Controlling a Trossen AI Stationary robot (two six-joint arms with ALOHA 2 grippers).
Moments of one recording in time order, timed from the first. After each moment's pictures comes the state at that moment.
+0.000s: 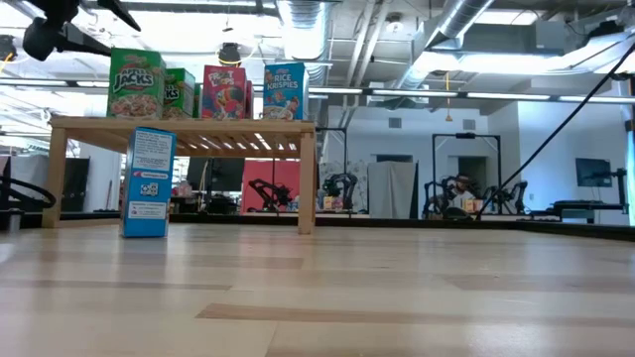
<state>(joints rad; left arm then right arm) -0.38 0.40 0.81 -0.99 -1.39 -1.21 0.47 1.36 1.63 -0.87 0.44 0.30</state>
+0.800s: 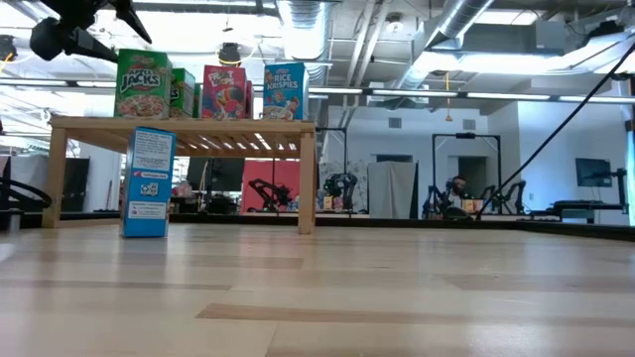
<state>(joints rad) -0.21 0.54 0.81 -0.94 -1.31 -1.19 0.47 1.36 1.63 -0.87 0.44 0.28</state>
